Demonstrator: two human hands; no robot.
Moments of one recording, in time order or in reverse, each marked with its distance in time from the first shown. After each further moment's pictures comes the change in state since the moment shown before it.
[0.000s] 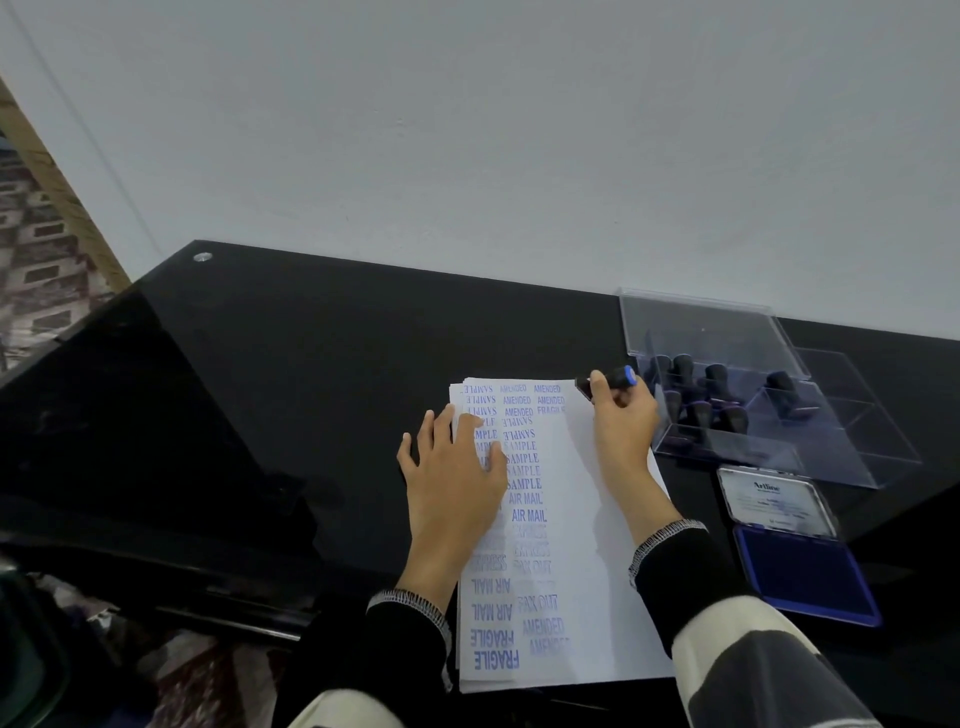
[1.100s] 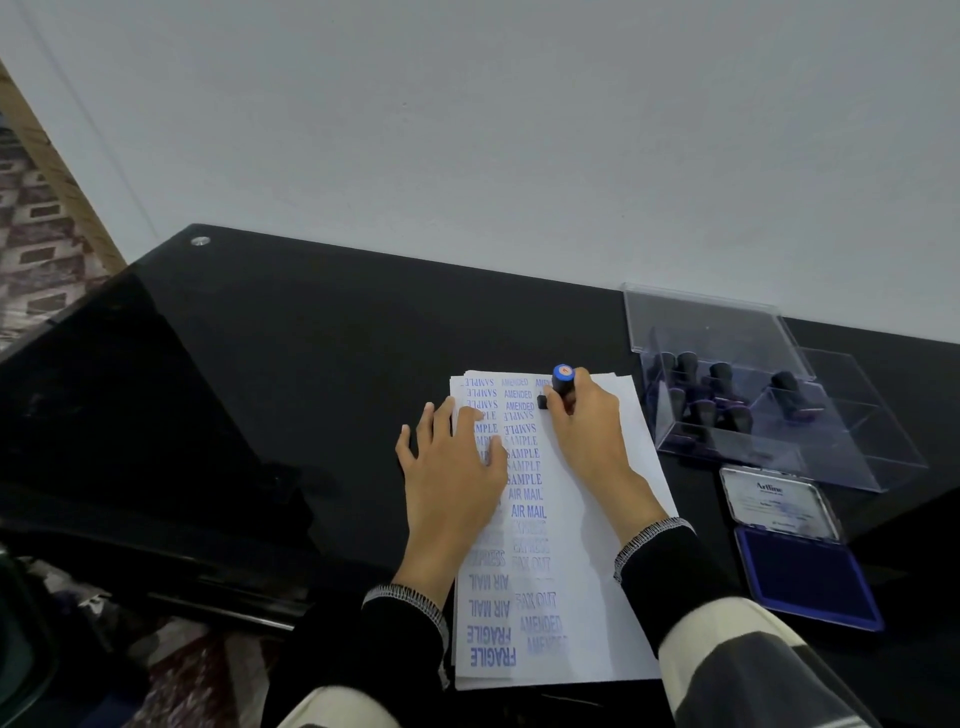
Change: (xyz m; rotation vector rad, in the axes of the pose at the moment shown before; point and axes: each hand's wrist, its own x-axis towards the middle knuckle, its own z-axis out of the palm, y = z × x) left_hand 0.001 0.001 0.001 0.012 0.020 -0.001; right_hand -0.009 0.001 0.013 -0.594 -0.333 -0.336
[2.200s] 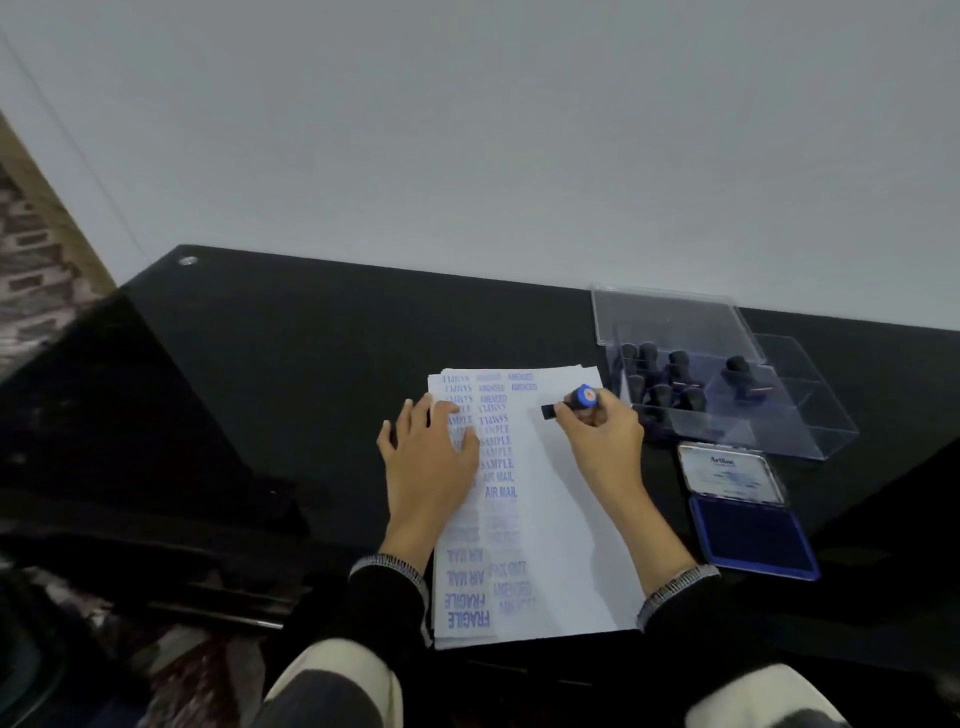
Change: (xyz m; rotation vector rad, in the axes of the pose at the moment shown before) left_hand -0.003 0.002 -0.007 -0.062 -0.023 0.002; right_hand -0.053 -0.005 -0.054 0.426 0.131 0.252
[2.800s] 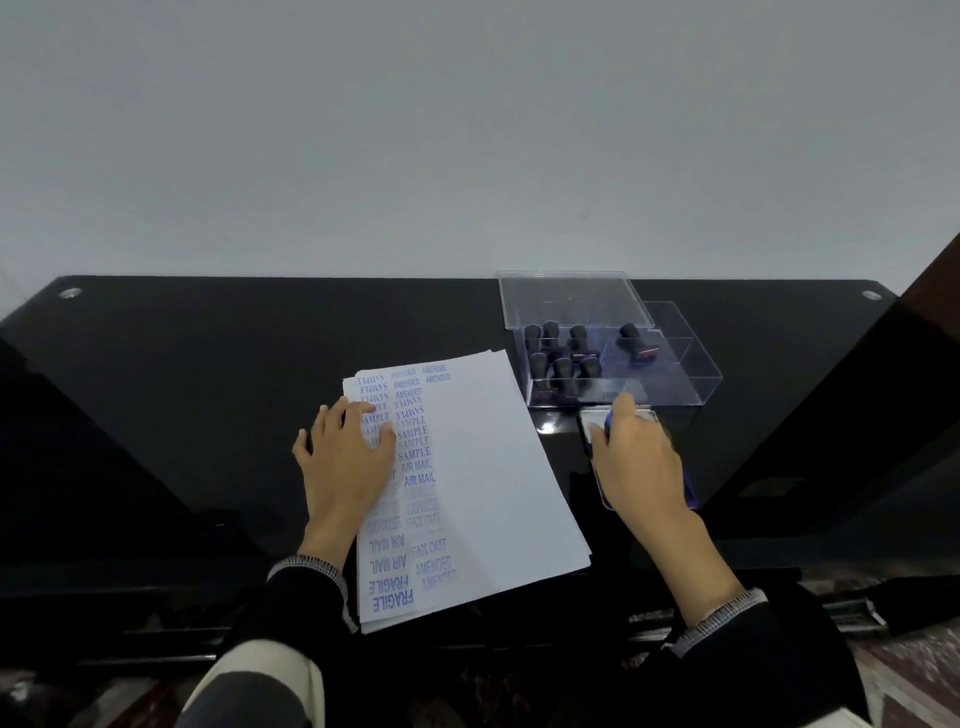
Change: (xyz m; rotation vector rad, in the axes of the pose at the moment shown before) left_hand 0.000 -0.001 0.001 -0.026 -0.001 0.020; right_hand -0.038 0.004 -0.119 -0.874 0.067 -0.050
